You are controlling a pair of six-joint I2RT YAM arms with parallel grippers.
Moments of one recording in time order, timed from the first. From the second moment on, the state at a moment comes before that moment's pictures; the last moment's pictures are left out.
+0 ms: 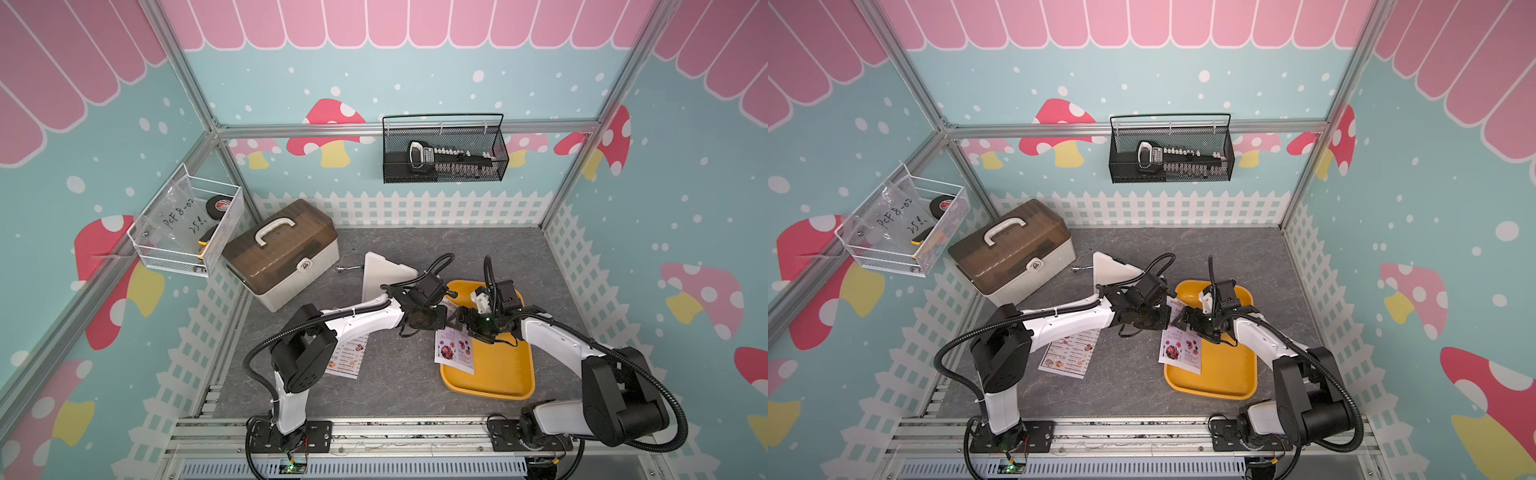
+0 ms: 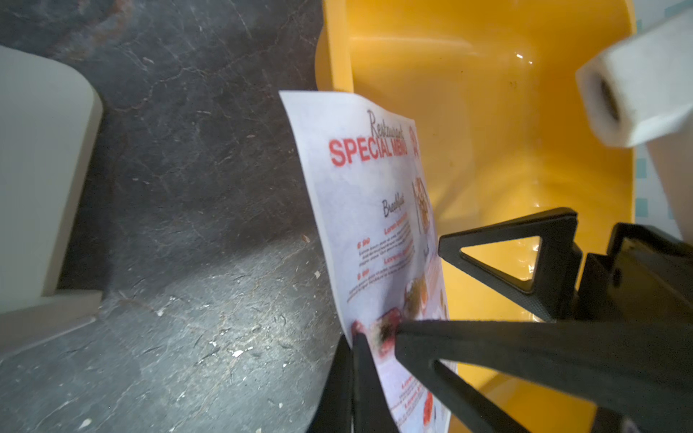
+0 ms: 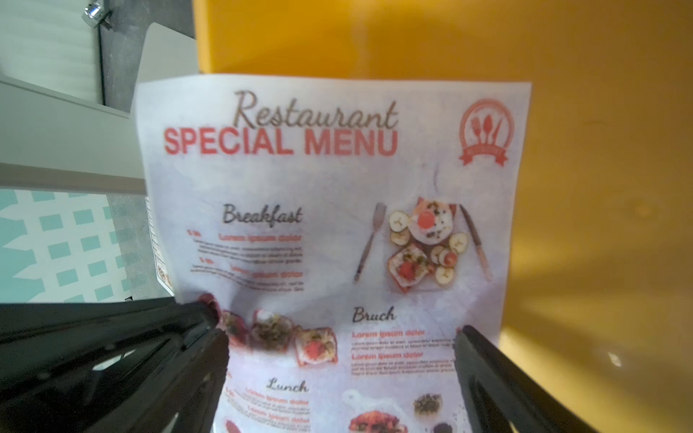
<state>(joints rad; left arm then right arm) -0.89 1.91 1.42 -0.50 0.13 -0.72 0.24 1.36 0.72 -0.43 -0.49 0.52</state>
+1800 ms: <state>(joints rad) -0.71 1.59 1.82 -0.83 0.27 -0.36 0.11 1.41 0.80 0.51 -1.16 0.60</state>
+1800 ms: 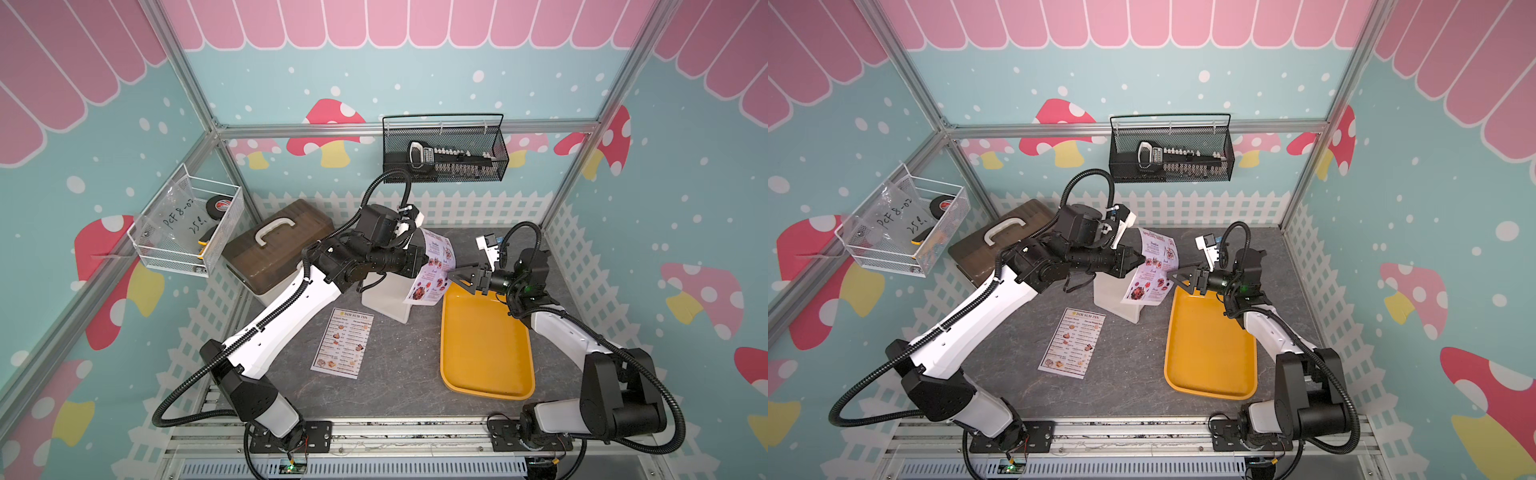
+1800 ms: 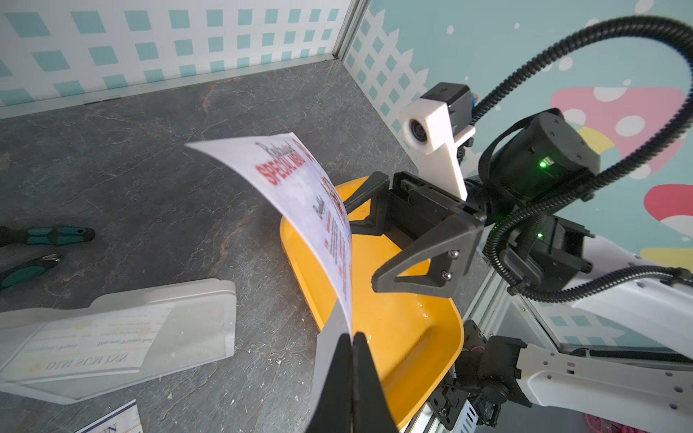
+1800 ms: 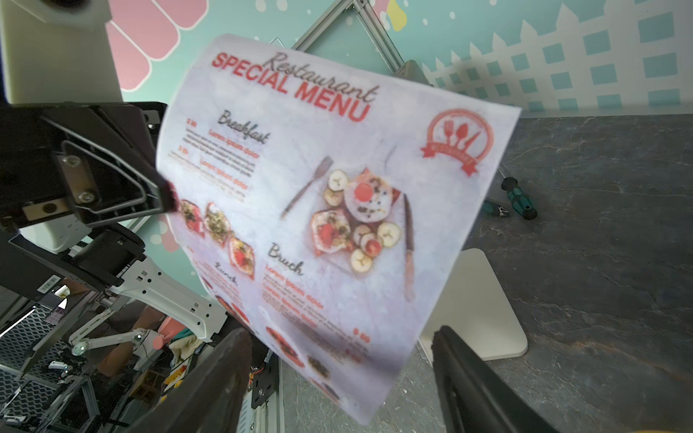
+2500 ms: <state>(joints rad) -0.64 1.56 1.83 -0.83 0.27 -0.35 0.17 1.56 0.82 1.11 -1.18 1.07</state>
